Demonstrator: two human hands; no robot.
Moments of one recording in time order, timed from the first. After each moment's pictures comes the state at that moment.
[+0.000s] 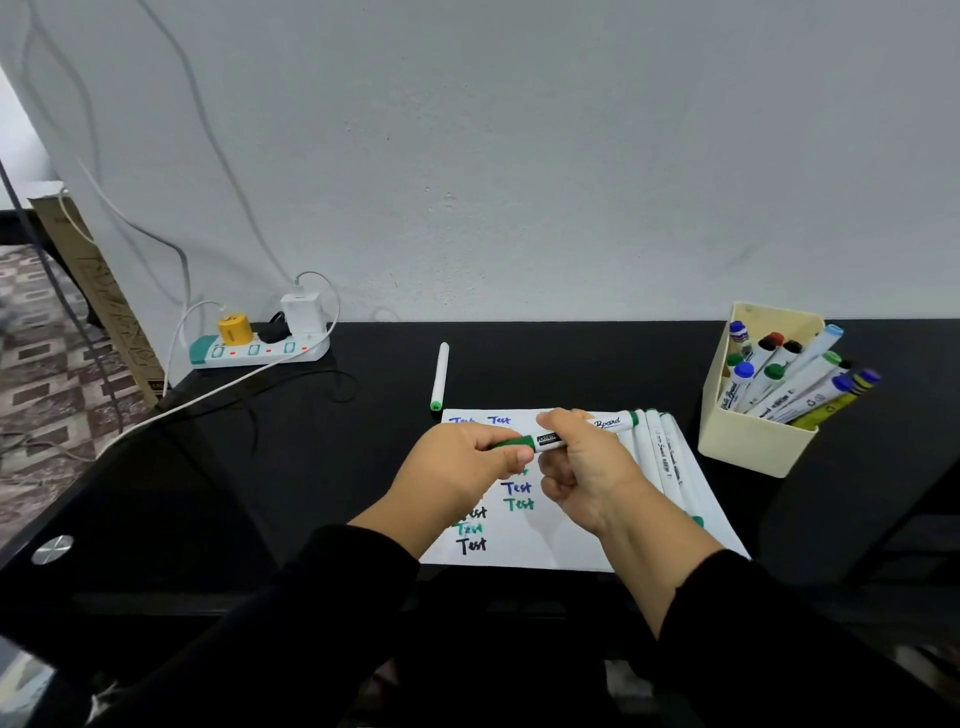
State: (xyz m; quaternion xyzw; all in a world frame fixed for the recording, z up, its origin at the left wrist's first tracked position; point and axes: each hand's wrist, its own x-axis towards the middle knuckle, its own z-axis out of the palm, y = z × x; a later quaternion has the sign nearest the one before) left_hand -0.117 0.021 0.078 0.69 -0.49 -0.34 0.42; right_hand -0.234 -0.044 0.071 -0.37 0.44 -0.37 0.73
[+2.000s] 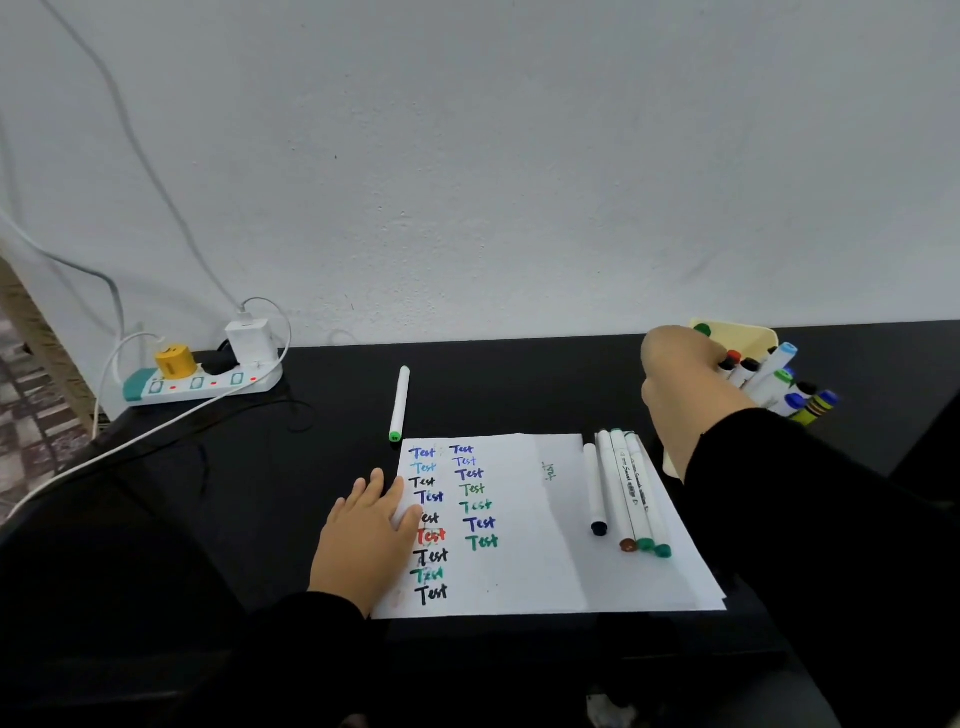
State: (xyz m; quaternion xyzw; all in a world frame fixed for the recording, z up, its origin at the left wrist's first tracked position) left_hand -0.066 -0.008 -0.010 0.84 -0.52 -0.11 0.10; right_hand -0.290 -0.184 0.142 -0.57 0.76 -0.16 0.25
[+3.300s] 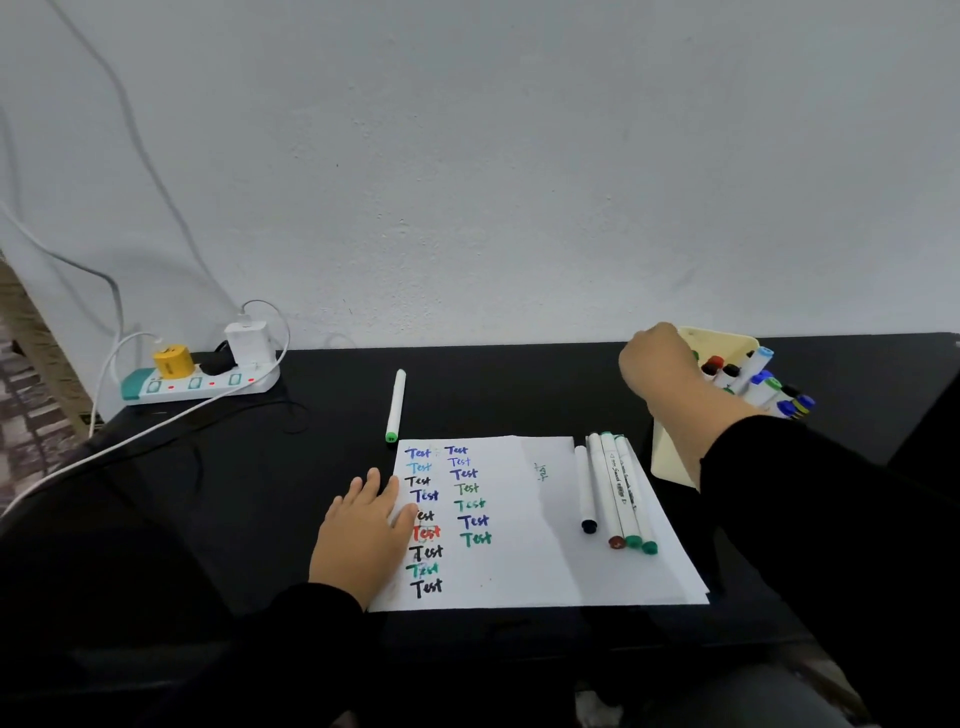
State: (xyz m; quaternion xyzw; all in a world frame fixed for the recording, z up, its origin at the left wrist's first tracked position) left_hand -0.067 -0.007 -0.011 0.84 -0.53 -0.09 0.09; right_hand -0.294 -0.154 0.156 -0.77 0.55 0.22 -0.24
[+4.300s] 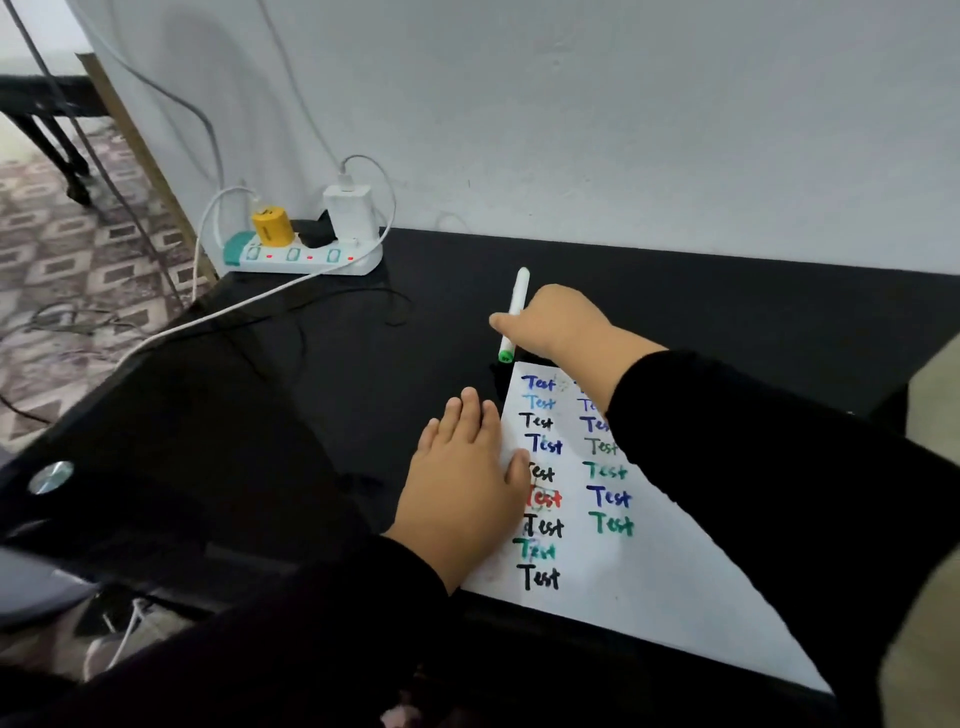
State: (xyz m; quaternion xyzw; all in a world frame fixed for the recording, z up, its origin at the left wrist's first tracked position) left_hand -0.065 -0.014 -0.013 0.86 -0.50 -0.09 0.09; right_hand -0.077 -0.175 0.047 -0.85 0.48 -0.04 0.22
